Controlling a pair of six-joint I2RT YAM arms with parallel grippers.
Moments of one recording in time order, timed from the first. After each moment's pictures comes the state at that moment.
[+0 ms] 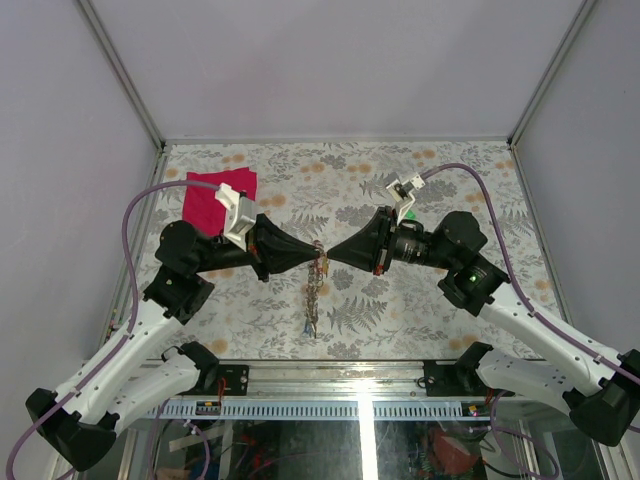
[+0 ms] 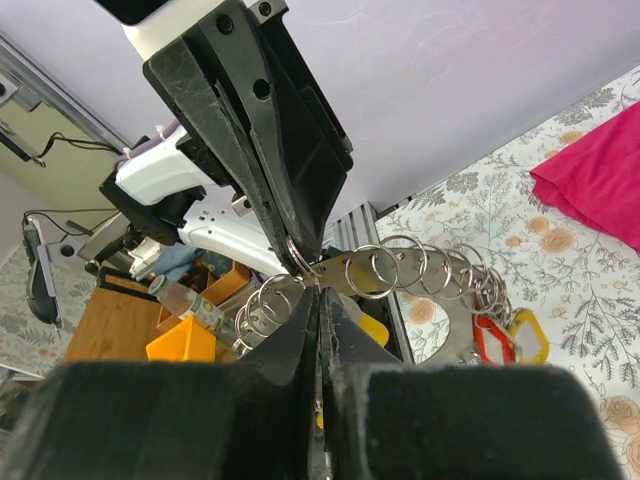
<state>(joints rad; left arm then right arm) -0.58 0.82 0.82 0.30 0.88 -0.34 0.76 0.97 0.85 0.28 -0.65 0.73</state>
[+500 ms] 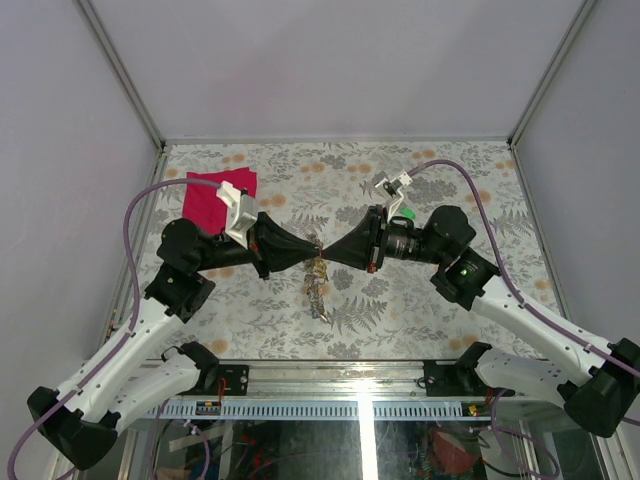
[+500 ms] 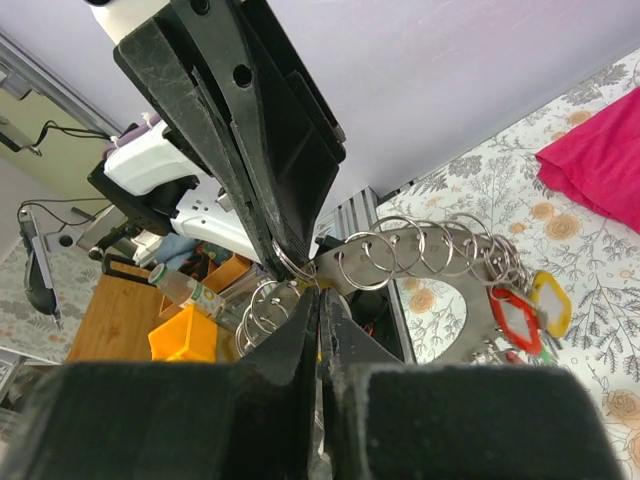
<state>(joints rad) -0.57 0.83 0.82 0.30 0.88 -0.34 0.76 1.03 0.87 0.28 -0.68 0.72</state>
